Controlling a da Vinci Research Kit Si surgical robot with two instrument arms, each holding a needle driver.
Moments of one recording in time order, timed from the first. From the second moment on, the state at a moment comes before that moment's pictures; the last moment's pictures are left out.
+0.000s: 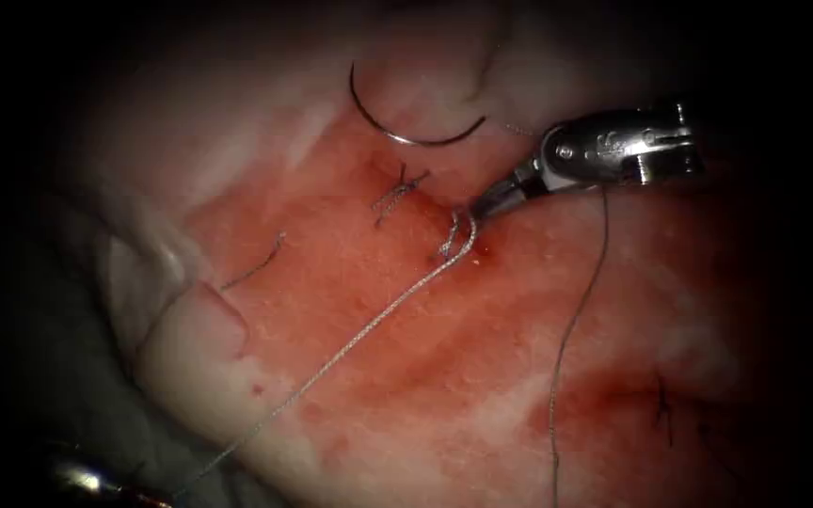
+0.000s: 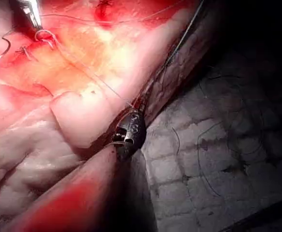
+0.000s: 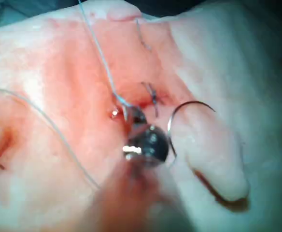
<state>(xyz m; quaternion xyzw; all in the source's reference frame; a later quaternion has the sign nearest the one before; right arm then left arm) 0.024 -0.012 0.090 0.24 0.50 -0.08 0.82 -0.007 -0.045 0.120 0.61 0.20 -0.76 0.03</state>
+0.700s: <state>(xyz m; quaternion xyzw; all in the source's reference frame) 0.023 -0.010 0.093 0.17 0.41 -0.11 0.89 -0.005 -0.049 0.119 0.60 0.20 -0.77 0.02</state>
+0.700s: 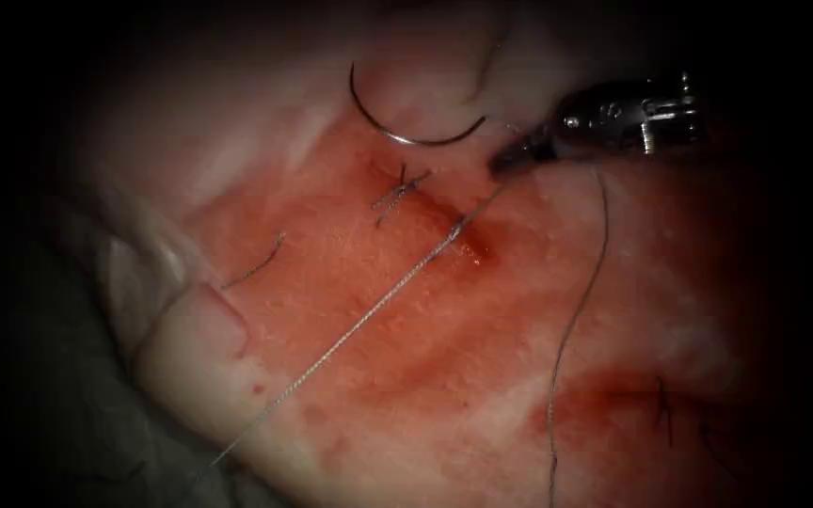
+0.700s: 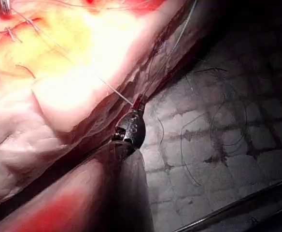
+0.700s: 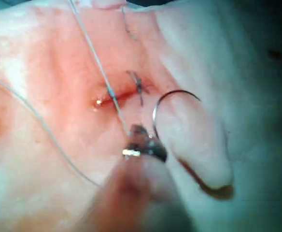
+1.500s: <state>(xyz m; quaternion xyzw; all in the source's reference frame) 0.022 -0.011 0.093 0.14 0.41 -0.08 0.90 -0.005 -0.048 0.117 0.60 0.21 -0.77 0.00</state>
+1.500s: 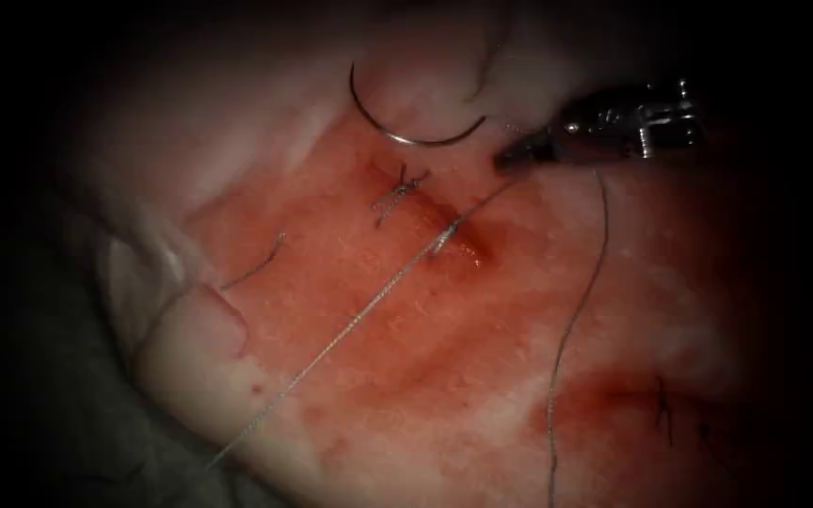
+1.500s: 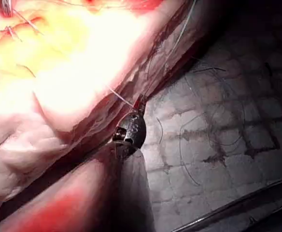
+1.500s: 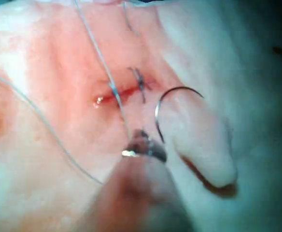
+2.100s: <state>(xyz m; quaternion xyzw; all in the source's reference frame) 0.015 -0.012 0.082 0.09 0.50 0.16 0.85 -0.011 -0.031 0.107 0.58 0.09 -0.81 0.03</state>
